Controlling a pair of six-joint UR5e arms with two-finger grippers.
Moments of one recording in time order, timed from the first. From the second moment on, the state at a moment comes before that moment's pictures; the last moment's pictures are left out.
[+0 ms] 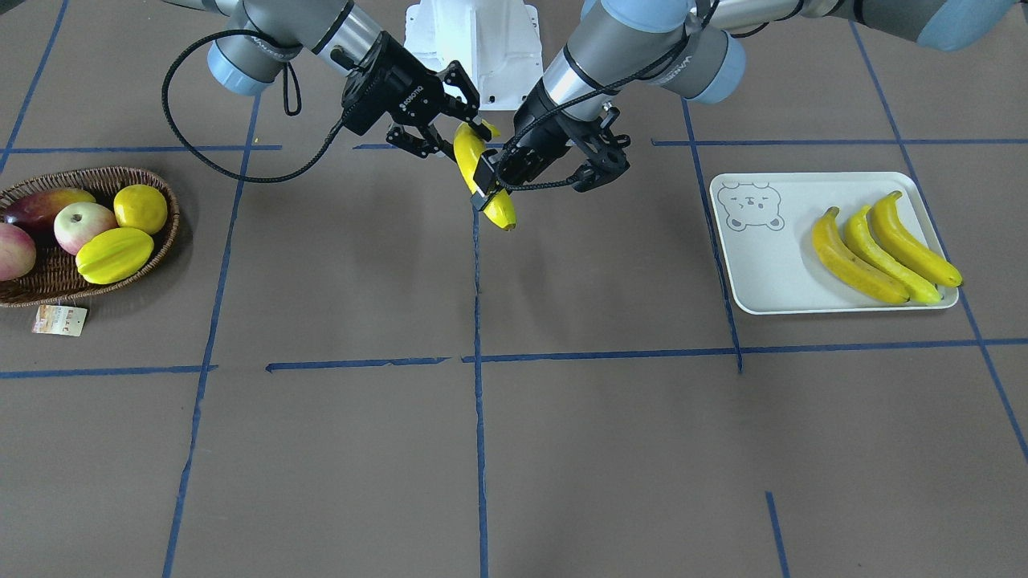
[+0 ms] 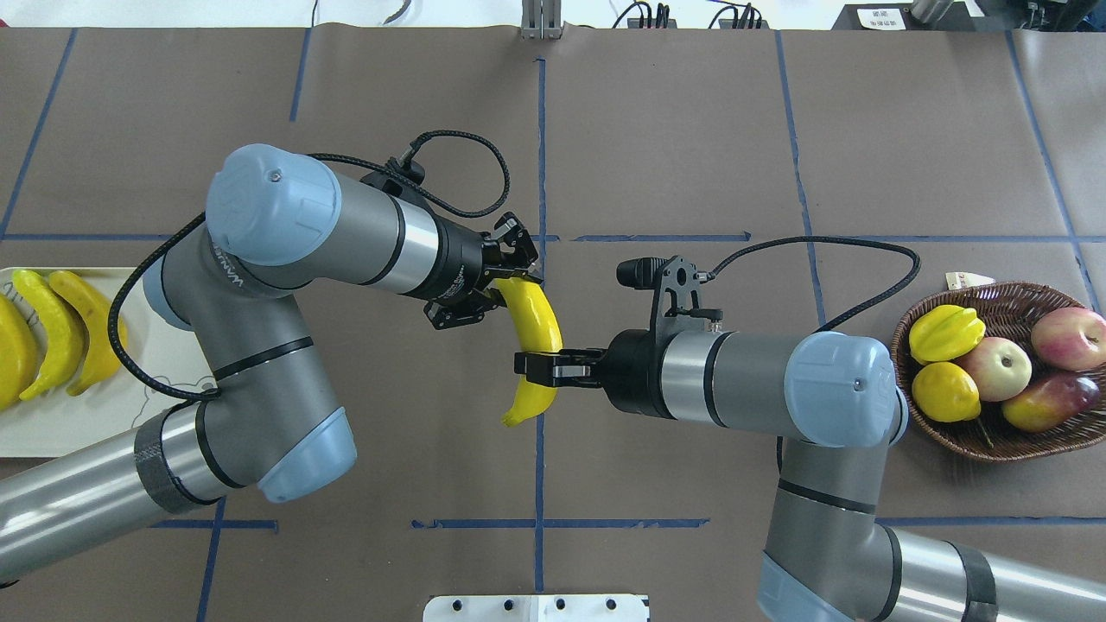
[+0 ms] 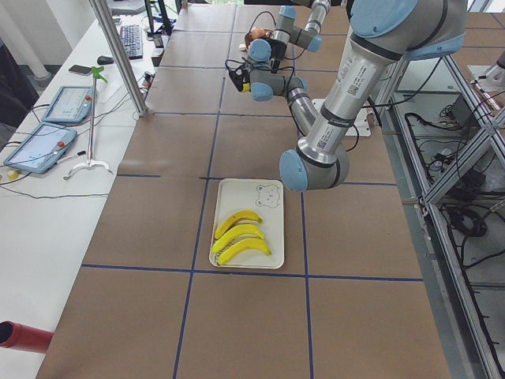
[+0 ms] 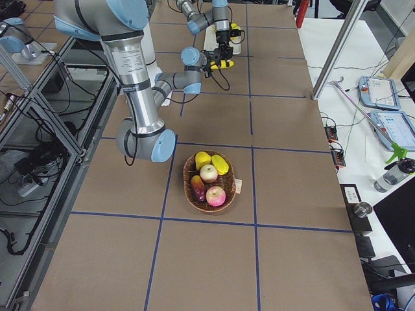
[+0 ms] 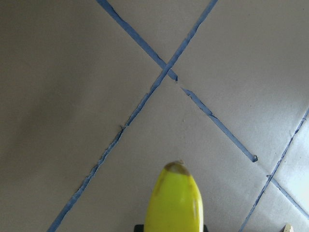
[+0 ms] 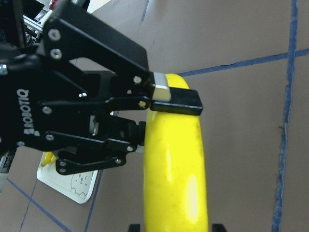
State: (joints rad) left arm -0.57 -2.19 -1.76 -2.09 -1.95 -2.03; right arm 0.37 -1.17 1.86 -0.67 1.67 1.35
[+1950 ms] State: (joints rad) left arm -0.88 -1.64 -1.84 -1.91 -2.00 -1.45; right arm 1.05 -1.57 1.97 -1.38 2.25 0.43
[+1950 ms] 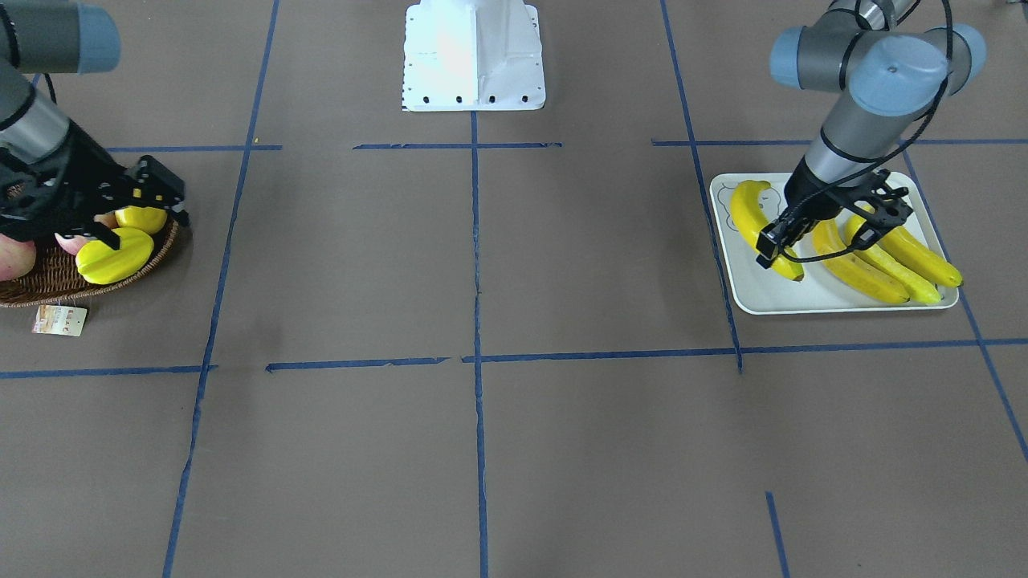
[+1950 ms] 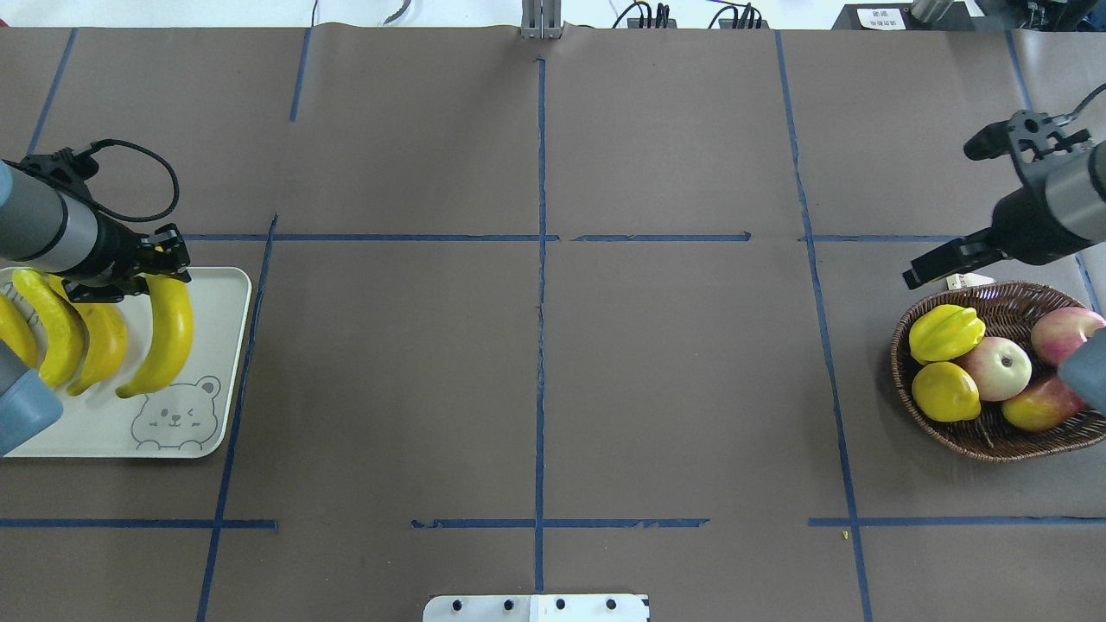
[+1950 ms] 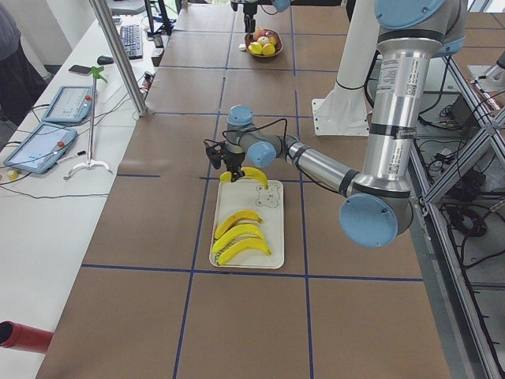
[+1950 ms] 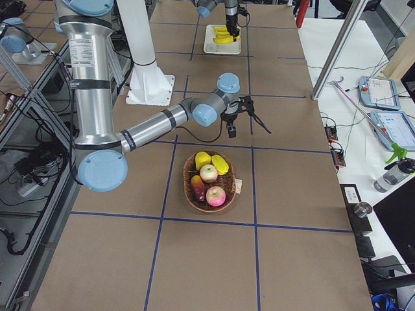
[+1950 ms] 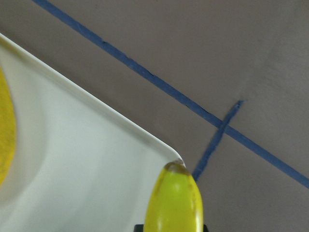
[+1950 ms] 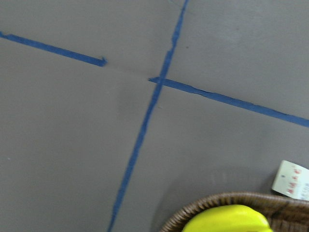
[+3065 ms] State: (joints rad) left arm -0.90 -1.63 -1.73 -1.92 -1.90 -1.33; right arm 1.25 -1.70 1.97 -1.52 2.26 -0.07
